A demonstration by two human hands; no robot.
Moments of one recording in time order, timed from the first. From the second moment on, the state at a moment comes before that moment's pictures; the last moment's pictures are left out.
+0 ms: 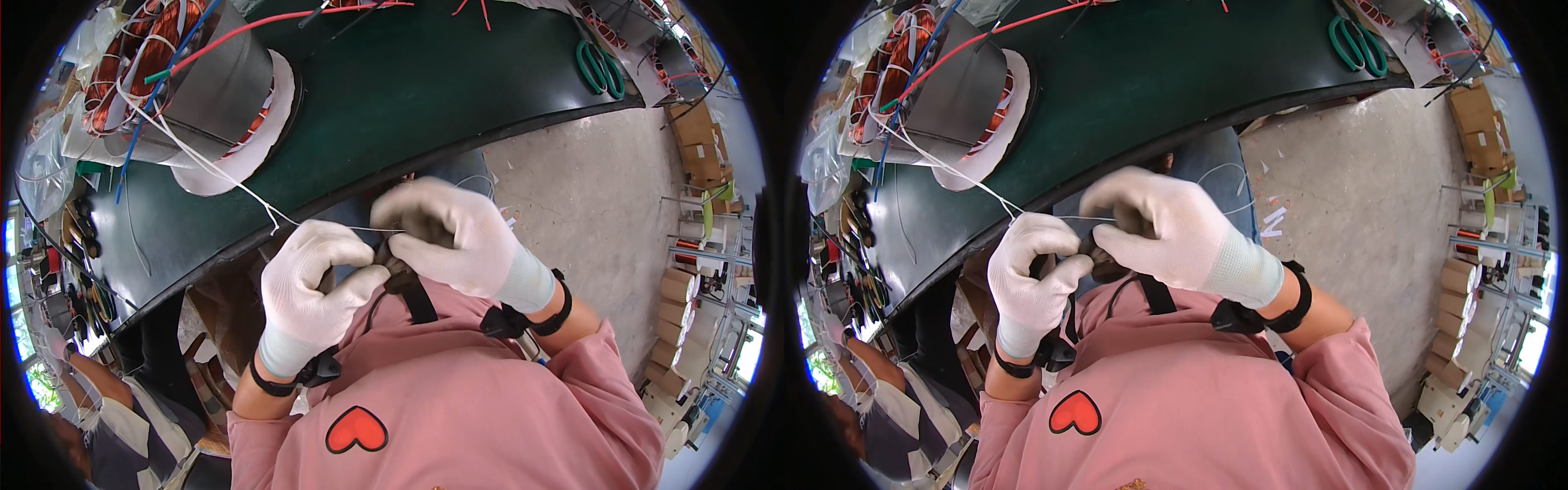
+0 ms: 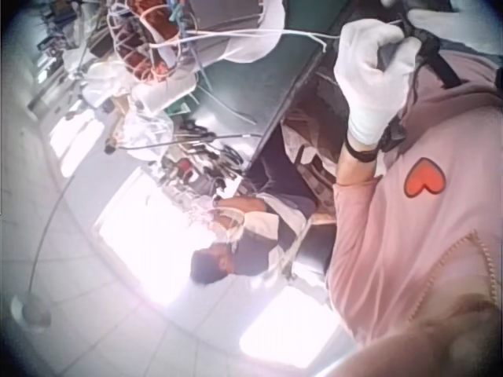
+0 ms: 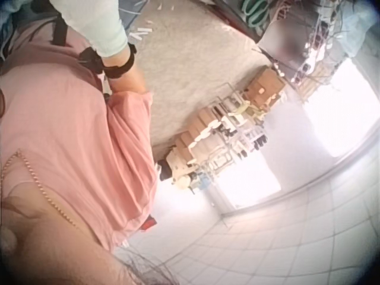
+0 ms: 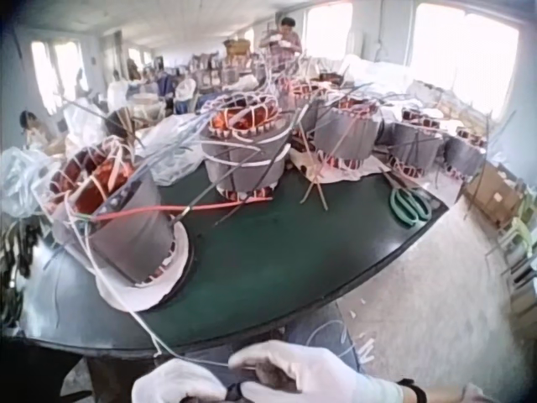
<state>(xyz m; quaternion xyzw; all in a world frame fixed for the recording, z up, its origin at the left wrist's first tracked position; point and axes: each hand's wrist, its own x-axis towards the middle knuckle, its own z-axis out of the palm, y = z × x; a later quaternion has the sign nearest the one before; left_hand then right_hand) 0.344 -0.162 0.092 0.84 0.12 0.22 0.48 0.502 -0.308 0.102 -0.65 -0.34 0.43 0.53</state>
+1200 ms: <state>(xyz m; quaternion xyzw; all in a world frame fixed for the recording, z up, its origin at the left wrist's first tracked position) 0.349 -0.176 0.118 0.75 0.23 0.25 0.57 0.472 -0.297 0.079 -0.58 -0.26 0.26 0.73</state>
